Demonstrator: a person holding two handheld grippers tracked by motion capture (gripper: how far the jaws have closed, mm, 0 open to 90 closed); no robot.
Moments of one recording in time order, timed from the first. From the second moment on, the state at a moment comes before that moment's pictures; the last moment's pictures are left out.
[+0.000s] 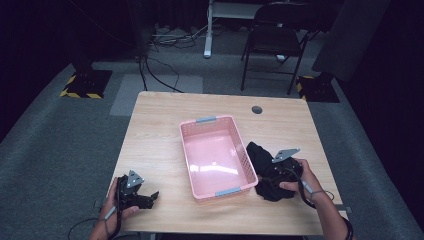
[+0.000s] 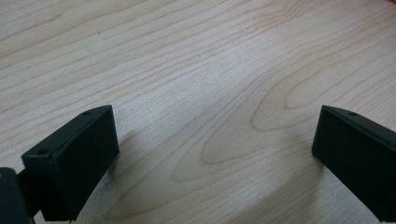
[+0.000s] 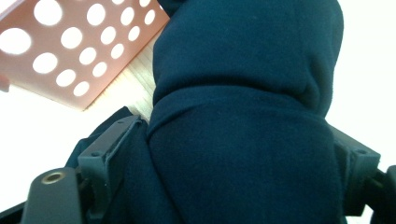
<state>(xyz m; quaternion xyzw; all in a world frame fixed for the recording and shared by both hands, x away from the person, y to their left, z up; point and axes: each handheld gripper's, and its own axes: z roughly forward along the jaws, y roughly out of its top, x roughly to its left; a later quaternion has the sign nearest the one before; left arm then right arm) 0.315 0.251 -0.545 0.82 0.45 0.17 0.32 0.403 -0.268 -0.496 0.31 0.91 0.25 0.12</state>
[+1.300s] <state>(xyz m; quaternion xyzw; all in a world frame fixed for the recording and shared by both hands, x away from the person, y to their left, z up) 0.315 0.250 -0.545 0.82 0.45 0.17 0.32 0.399 -0.268 -0.489 0.30 0.90 0.28 0.15</state>
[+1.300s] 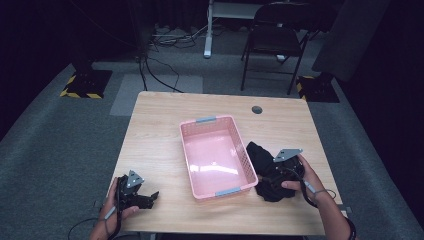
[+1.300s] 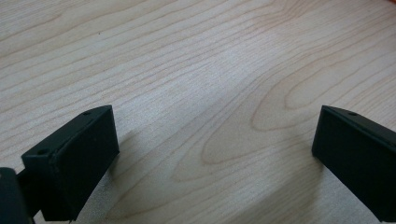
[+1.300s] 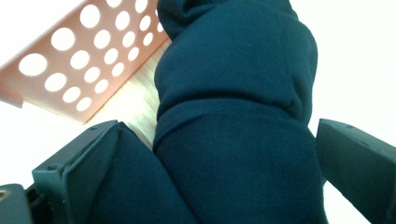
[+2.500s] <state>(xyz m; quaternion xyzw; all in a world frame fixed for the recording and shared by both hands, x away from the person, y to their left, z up) 0.315 0.251 -0.545 0.82 0.45 0.17 0.32 0.385 -0.267 -0.463 0.28 0.90 0.28 0.19</state>
